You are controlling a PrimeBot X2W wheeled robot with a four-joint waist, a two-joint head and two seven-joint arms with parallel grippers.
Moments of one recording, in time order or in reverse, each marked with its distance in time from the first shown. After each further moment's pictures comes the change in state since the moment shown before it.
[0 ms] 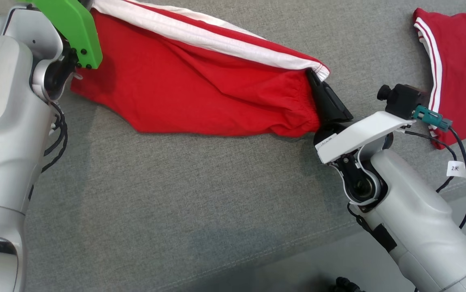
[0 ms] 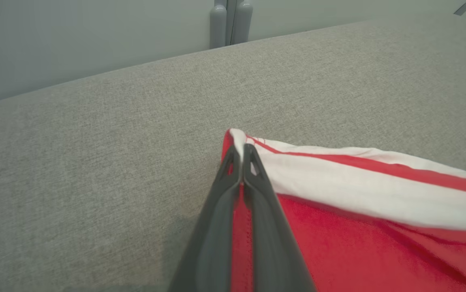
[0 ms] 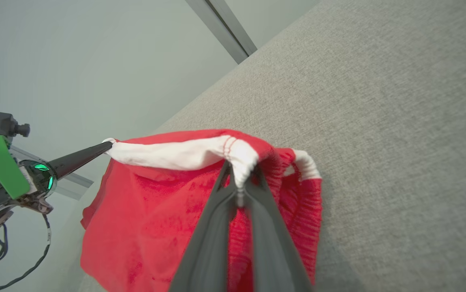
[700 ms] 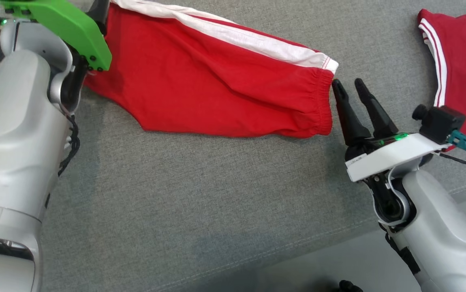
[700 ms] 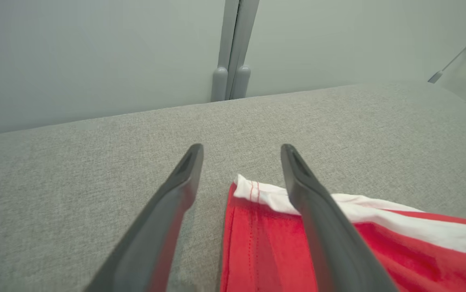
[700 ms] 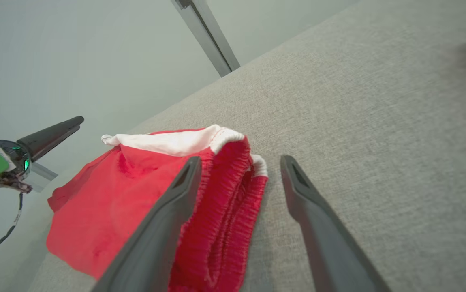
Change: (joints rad) left arm -0.037 -0.055 -0.017 0.142 -0.019 -0.033 -0.315; right arm 0.122 -0.040 -0.112 -0.107 -0.169 0.000 -0.005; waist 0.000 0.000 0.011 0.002
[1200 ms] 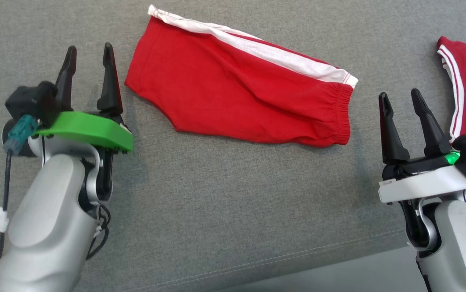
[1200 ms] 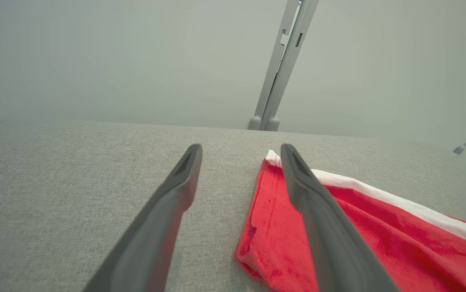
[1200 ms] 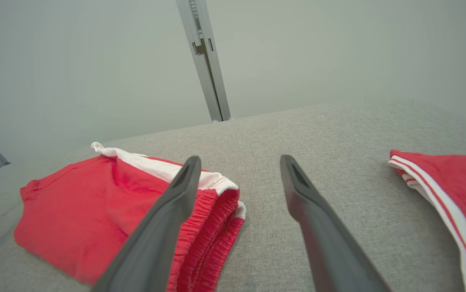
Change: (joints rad) left arm 0.504 0.037 0.096 -0.515 0.017 0.259 -0.280; right arm 0.241 0.070 -0.332 -0.222 -0.492 0.000 0.000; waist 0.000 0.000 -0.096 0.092
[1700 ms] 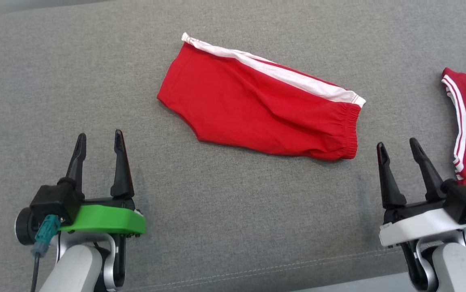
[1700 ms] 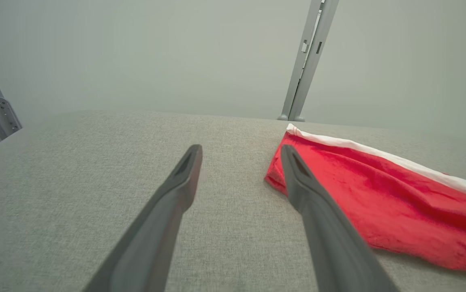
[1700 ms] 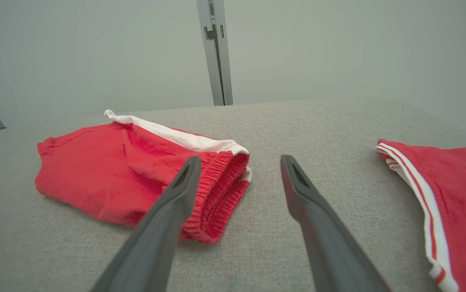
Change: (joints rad) left arm 0.424 0.018 0.042 -0.335 0.133 0.161 -0.011; right arm 0.171 0.030 -0.056 -0.006 -0.156 0.000 0.000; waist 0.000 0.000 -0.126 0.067
